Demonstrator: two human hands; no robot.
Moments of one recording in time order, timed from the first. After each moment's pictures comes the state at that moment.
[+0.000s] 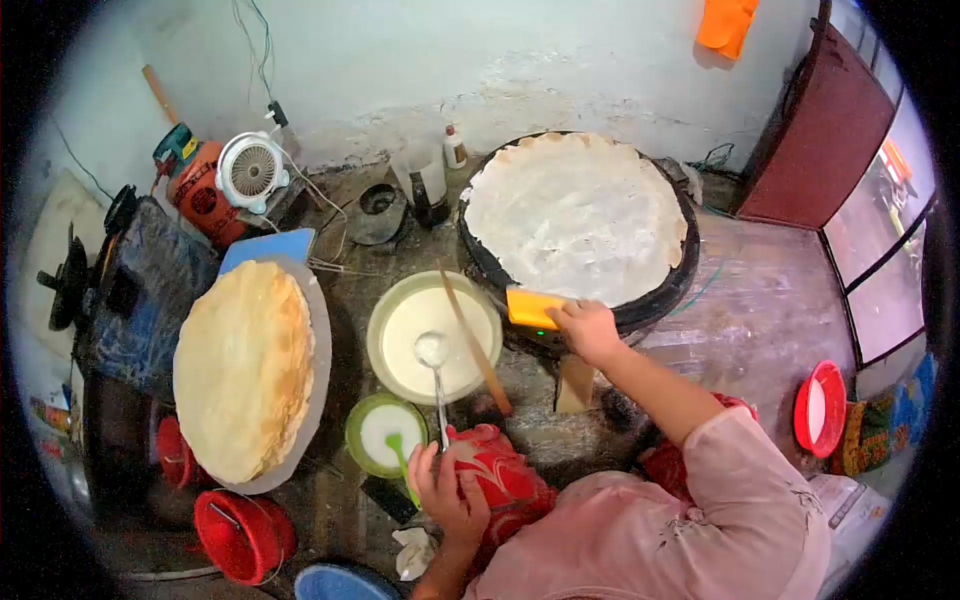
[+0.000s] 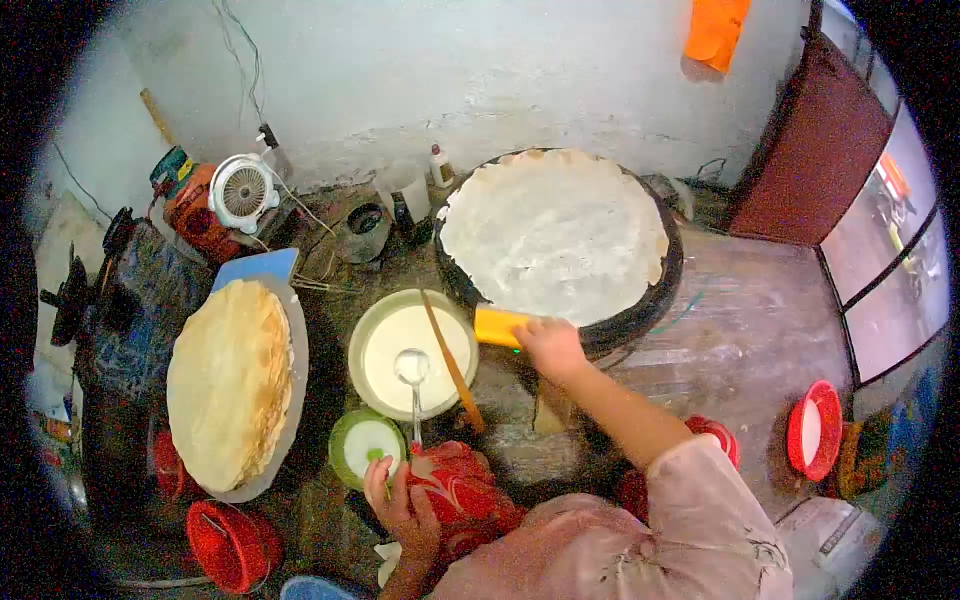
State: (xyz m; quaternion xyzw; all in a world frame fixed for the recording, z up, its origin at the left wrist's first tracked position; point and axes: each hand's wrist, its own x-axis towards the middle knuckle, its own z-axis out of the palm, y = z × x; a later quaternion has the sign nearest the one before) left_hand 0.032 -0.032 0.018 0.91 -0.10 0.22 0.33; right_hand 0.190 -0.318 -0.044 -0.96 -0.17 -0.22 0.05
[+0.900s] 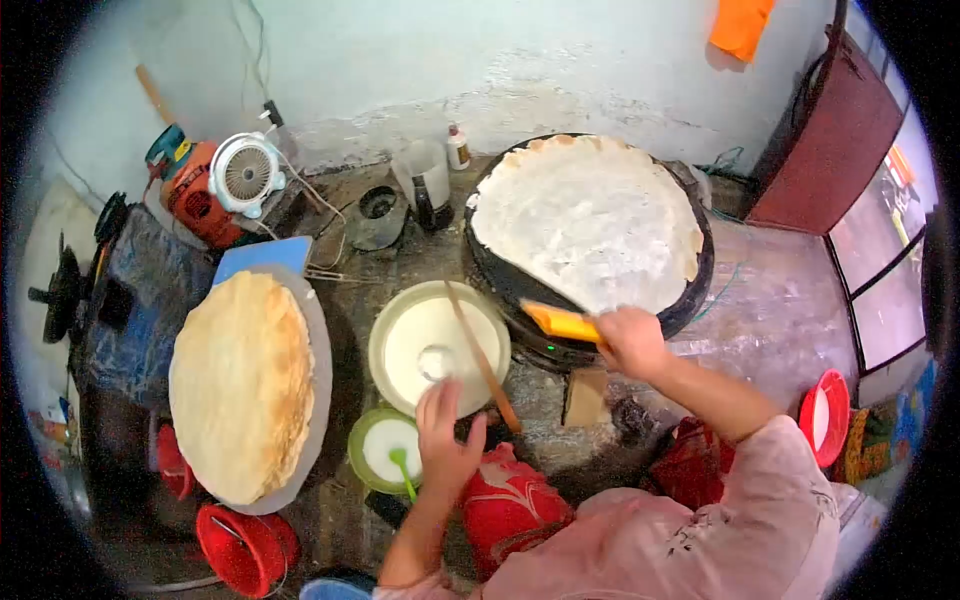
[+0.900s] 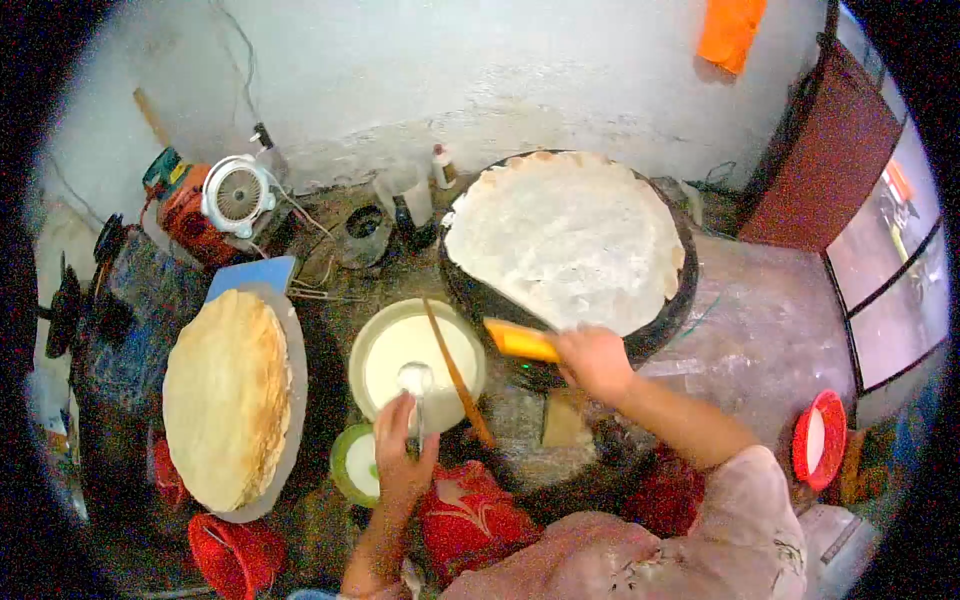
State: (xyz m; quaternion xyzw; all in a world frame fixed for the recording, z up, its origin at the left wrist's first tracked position) left_hand 0.156 -0.038 0.016 0.90 -0.18 0.13 0.37; right_hand 0.188 -0.346 0.010 -0.97 -0.19 -0.14 0.07
